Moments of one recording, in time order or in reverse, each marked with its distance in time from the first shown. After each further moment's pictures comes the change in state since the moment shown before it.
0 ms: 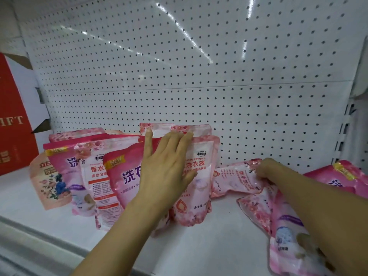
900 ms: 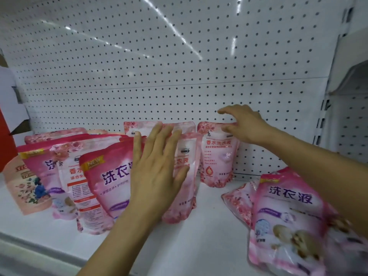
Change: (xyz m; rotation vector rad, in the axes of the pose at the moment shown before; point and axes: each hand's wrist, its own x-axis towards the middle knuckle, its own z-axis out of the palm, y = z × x) left_hand -0.005 0.023 0.003 -0.170 0.090 -0.053; right_hand -0.055 -0.018 -0.084 0.115 0.446 -0.696
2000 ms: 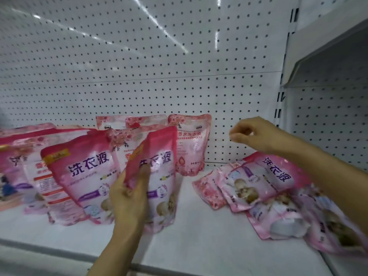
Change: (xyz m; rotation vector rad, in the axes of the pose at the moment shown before) left_hand -0.049 0.062 0.005 -1.013 0.193 -0.854; right_hand -0.095 0.070 -0.042 0.234 -0.093 0.083
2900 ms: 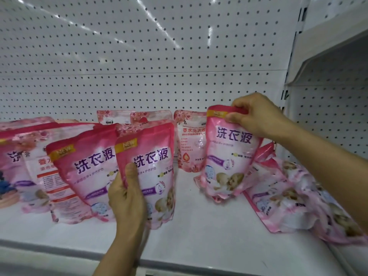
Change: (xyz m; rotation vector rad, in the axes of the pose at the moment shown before) left_hand 0.016 -0.025 -0.018 -0.089 0.084 0.023; right_hand 0.011 -0.064 0.000 -0.132 0.231 0.036
